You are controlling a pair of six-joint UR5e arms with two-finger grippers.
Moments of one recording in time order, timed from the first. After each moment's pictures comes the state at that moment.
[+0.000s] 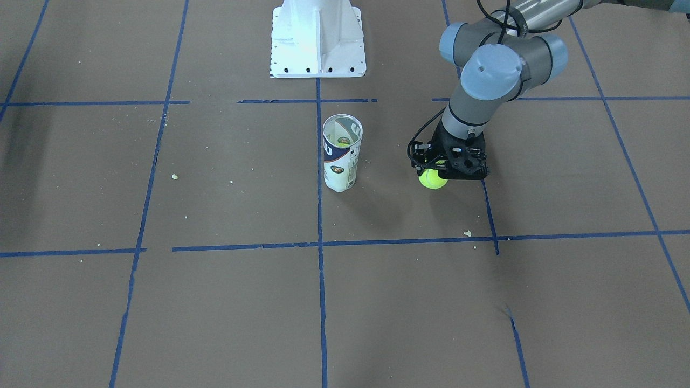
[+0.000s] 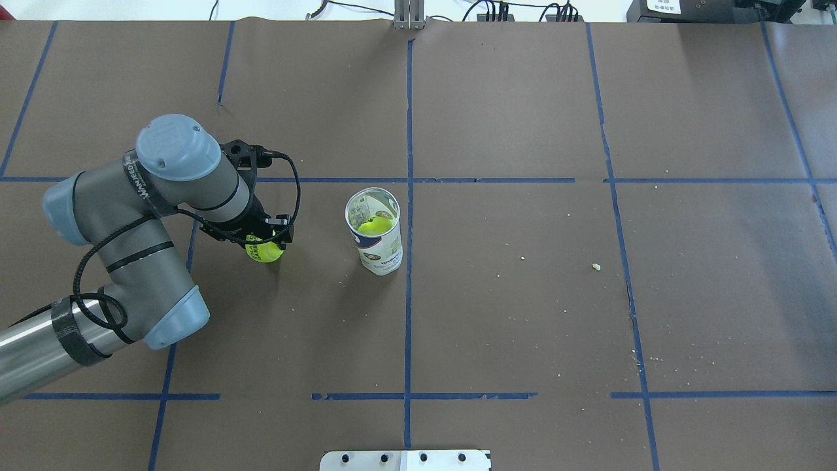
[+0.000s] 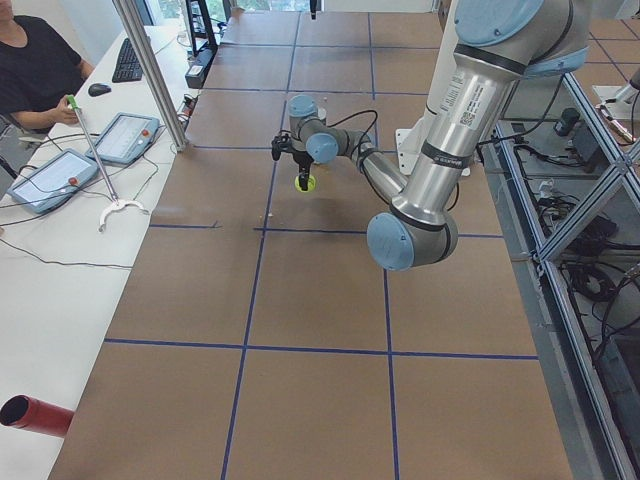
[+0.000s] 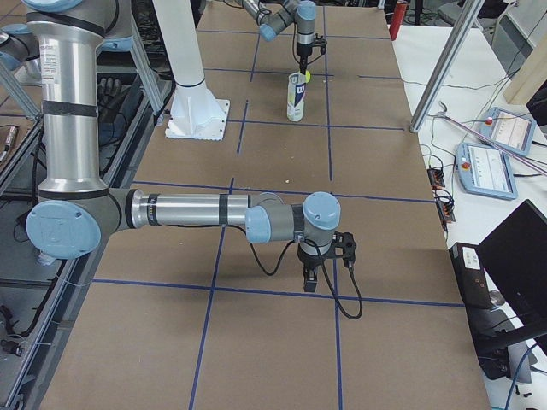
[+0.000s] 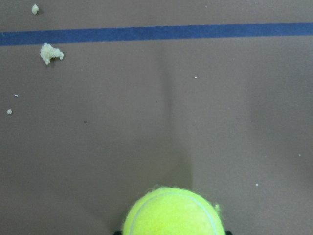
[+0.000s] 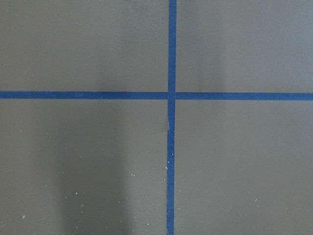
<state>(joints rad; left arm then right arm) -0.74 -2.03 -1.81 -1.58 -2.04 -1.00 1.46 -1.60 1.62 -1.49 2.30 0.16</state>
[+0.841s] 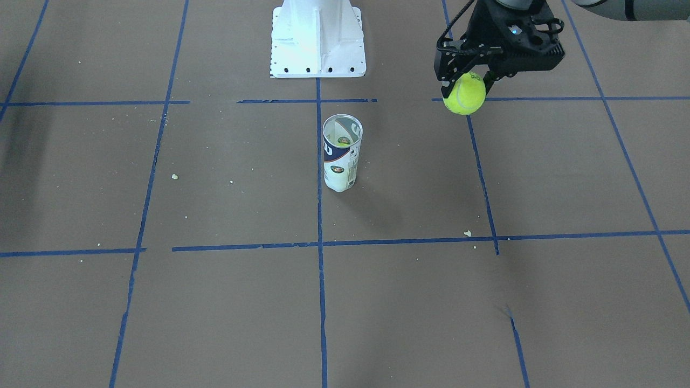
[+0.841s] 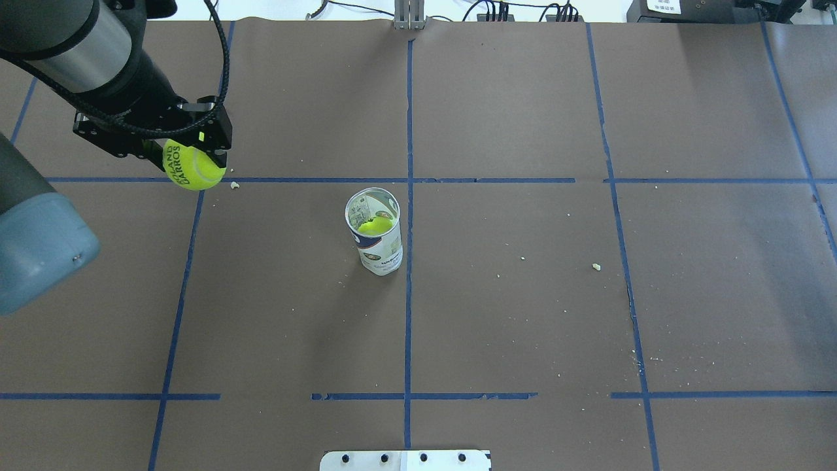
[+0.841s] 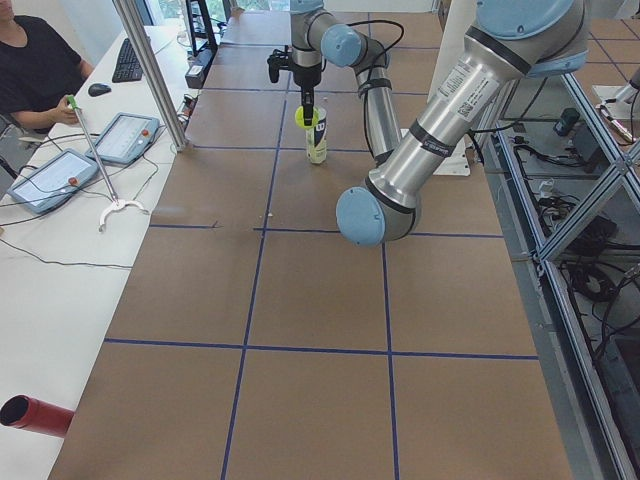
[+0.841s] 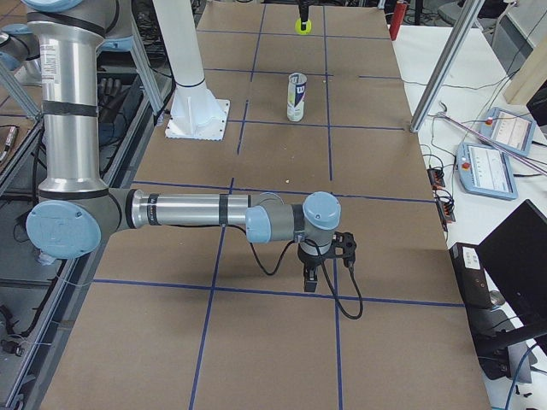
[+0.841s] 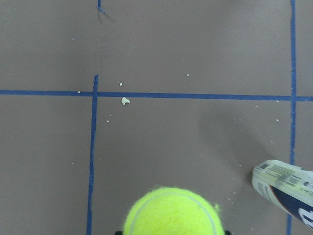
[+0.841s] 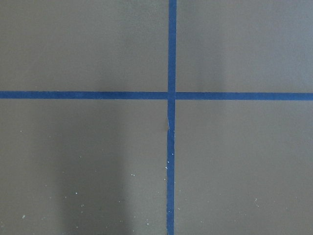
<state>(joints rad) -0.89 -2.29 -2.14 -0.95 -2.17 -1.06 1.46 -1.60 1.62 -1.49 2.30 0.16</state>
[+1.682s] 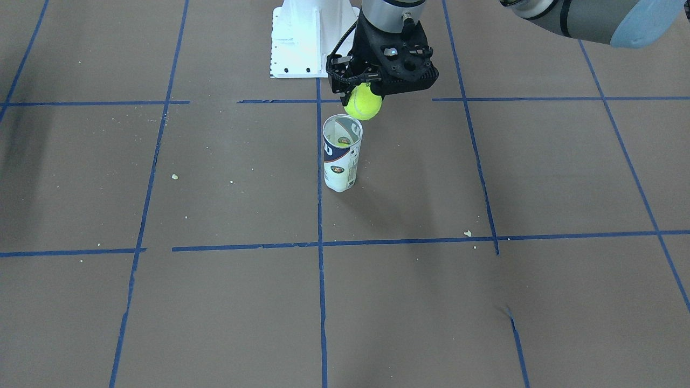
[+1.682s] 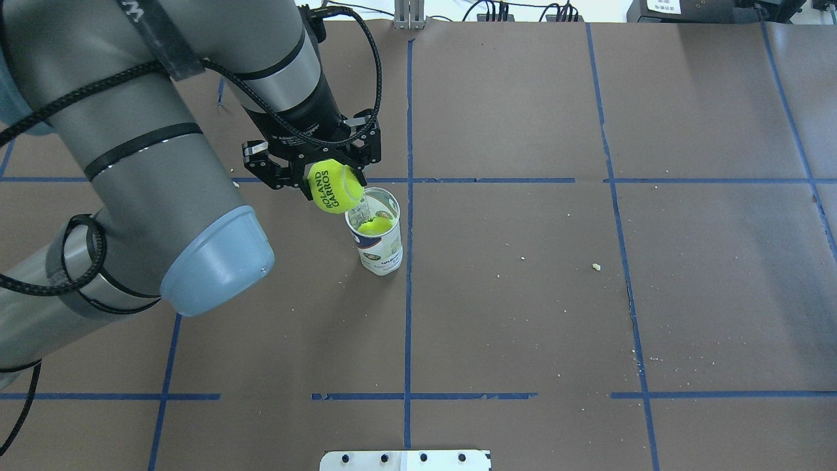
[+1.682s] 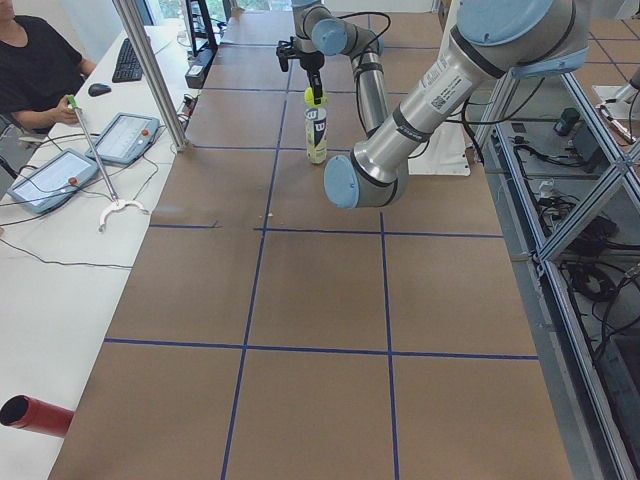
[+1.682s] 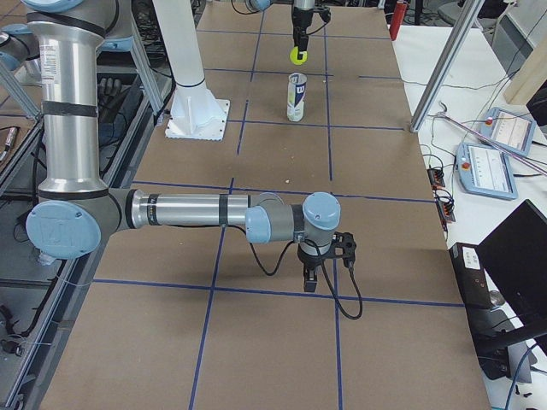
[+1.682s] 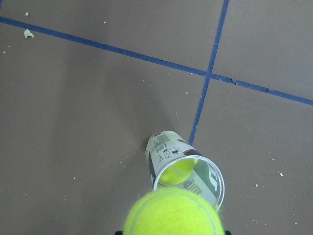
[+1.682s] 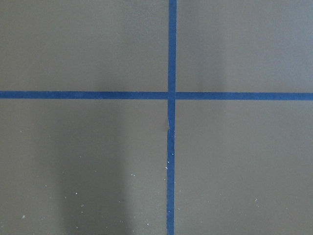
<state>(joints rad) -0.73 -2.47 -1.87 -1.13 -2.17 -1.30 1.46 -1.60 1.62 -1.49 2.30 0.16</state>
